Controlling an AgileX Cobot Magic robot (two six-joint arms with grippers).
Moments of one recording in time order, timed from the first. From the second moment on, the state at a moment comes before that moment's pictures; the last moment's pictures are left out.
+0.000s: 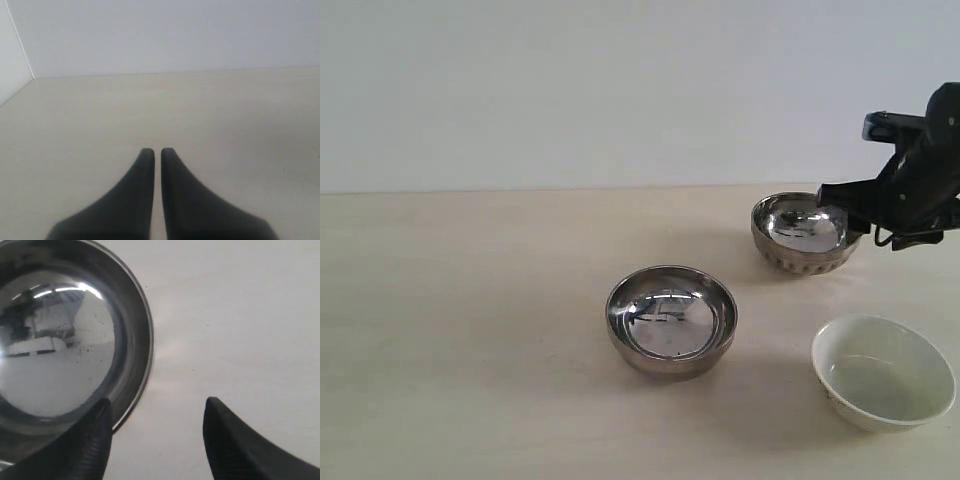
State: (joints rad) left arm 0.11 0.00 0.00 -0.02 0.28 0.09; right arm 0.08 1.97 -1.34 -0.08 0.51 0.33
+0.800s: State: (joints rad) left arm 0.11 0.00 0.00 -0.02 0.28 0.09; right arm 0.08 2.12 -1.35 -0.02 0.25 0.33
